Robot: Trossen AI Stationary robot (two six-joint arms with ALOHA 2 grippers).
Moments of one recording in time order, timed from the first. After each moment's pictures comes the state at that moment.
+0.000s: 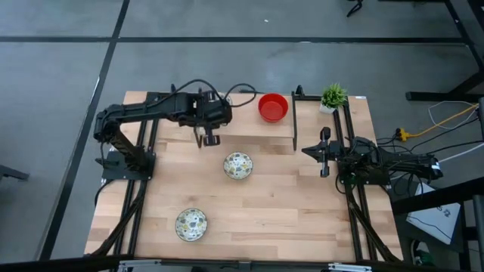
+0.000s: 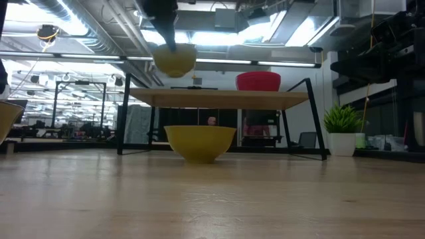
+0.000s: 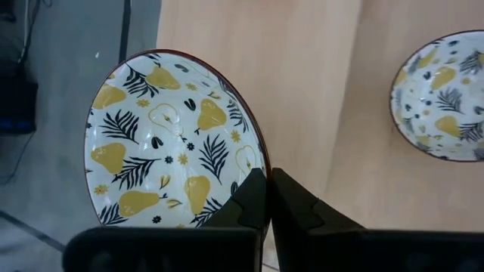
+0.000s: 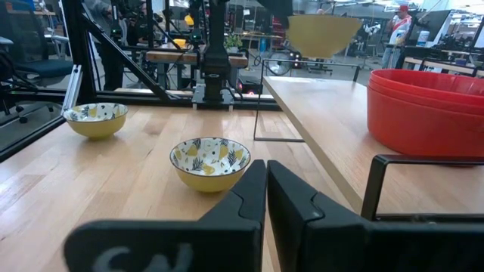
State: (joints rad) left arm 0.15 1.60 1.68 -1.25 -0.42 0.12; right arm -0.07 0.05 0.01 0.02 0.02 -0.08
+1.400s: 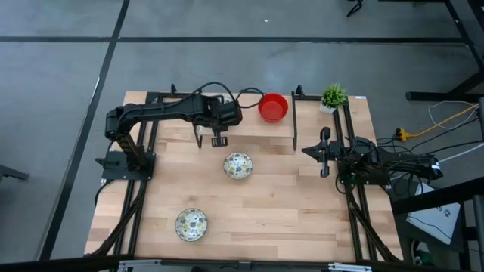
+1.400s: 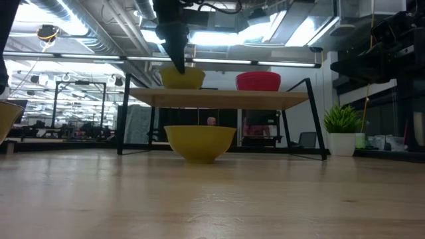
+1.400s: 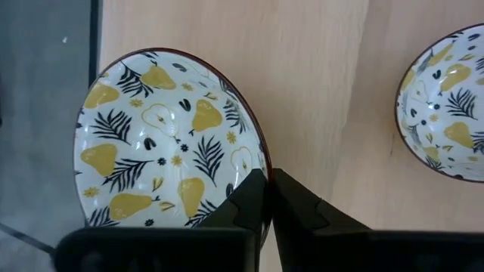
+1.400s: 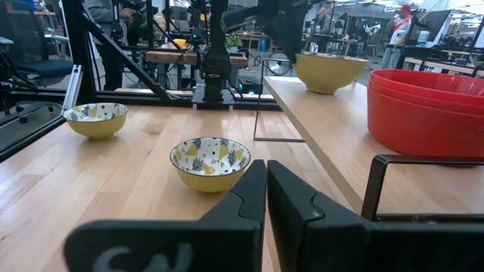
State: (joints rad) left arm 0.20 1.71 1.64 -1.15 -0.35 0.14; right arm -0.07 0.05 0.01 0.02 0.02 -0.08
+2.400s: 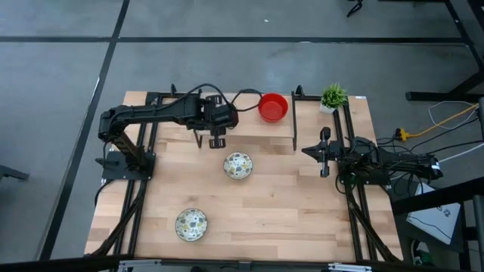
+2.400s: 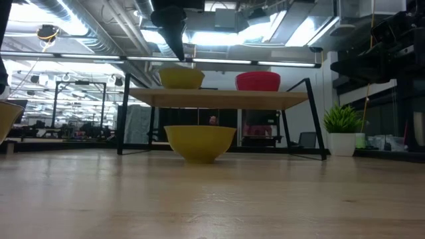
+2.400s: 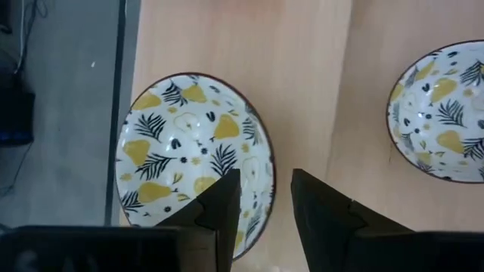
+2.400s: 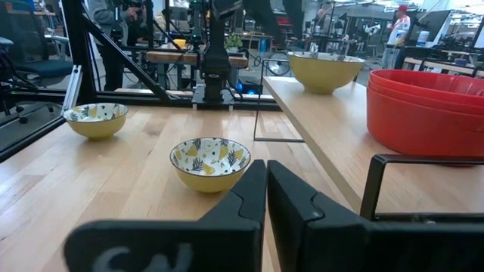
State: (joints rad) left arm 0.14 1.64 1.64 -1.15 -0.42 0.14; right arm -0.07 0.05 0.01 0.02 0.02 -0.08
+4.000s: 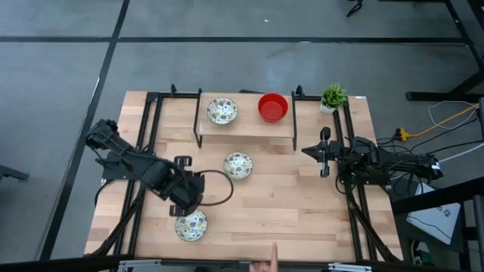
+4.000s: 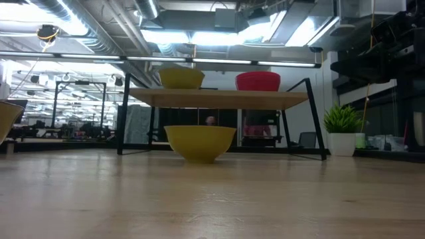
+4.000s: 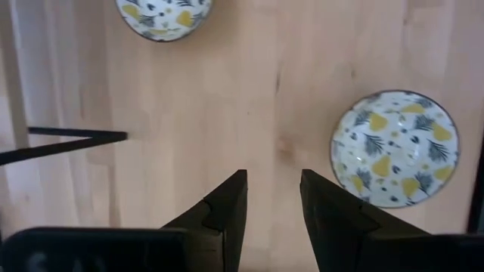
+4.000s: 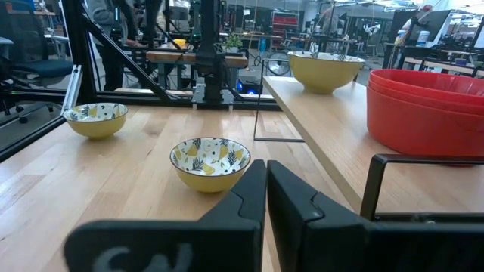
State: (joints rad) left arm -0.56 1.58 1.64 -1.50 -0.24 -0.58; right arm -0.07 0.05 0.01 0.02 0.02 -0.08
